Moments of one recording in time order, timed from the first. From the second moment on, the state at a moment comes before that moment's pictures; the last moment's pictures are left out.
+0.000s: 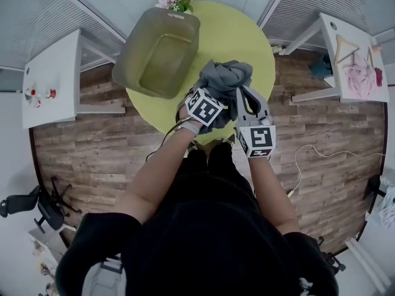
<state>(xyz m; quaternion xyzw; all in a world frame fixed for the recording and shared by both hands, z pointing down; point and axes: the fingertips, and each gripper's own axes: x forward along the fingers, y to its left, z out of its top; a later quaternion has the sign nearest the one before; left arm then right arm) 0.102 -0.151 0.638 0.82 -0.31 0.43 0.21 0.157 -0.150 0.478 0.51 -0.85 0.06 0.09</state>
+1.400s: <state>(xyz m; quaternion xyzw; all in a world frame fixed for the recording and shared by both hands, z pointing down) 0.100 -0.163 0.771 0.75 -0.36 0.47 0.28 0.186 -0.148 0.575 0.47 -0.86 0.12 0.15</state>
